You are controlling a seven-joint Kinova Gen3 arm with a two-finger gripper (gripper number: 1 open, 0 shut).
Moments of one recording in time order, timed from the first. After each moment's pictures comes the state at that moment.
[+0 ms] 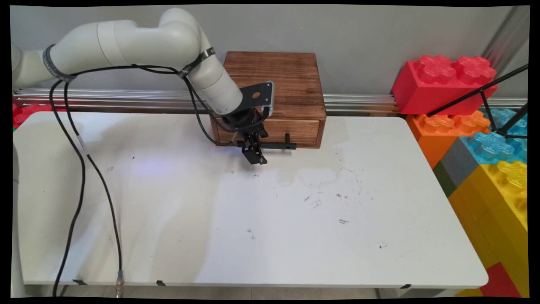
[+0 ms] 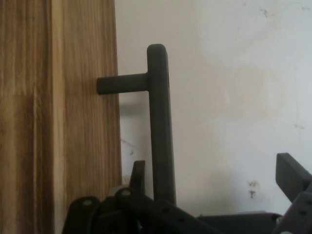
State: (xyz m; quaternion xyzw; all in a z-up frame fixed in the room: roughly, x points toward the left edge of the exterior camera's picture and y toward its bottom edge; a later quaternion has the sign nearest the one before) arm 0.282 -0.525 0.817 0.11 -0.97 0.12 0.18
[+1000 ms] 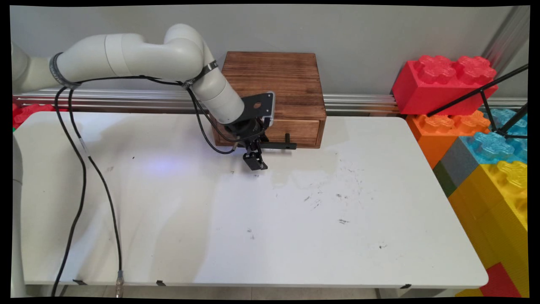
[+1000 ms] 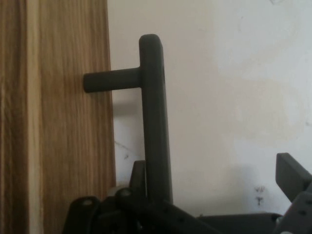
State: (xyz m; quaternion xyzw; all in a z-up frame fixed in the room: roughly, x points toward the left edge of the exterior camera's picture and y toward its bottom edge) arm 0.280 -0.525 0.792 0.10 -0.97 0.13 0.18
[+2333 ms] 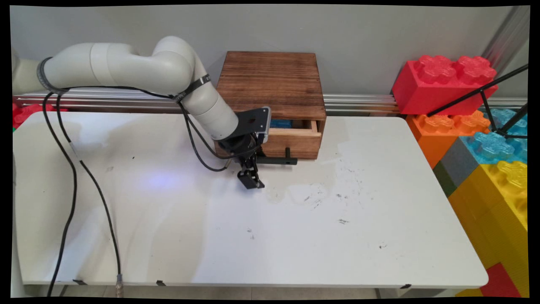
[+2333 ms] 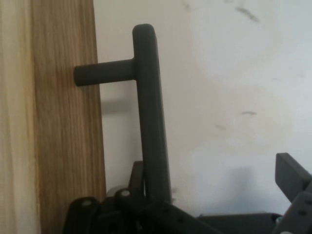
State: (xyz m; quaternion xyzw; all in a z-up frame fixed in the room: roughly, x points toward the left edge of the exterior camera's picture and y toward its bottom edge) arm 0.275 -0.477 0.786 0.09 -0.97 0.10 0.20
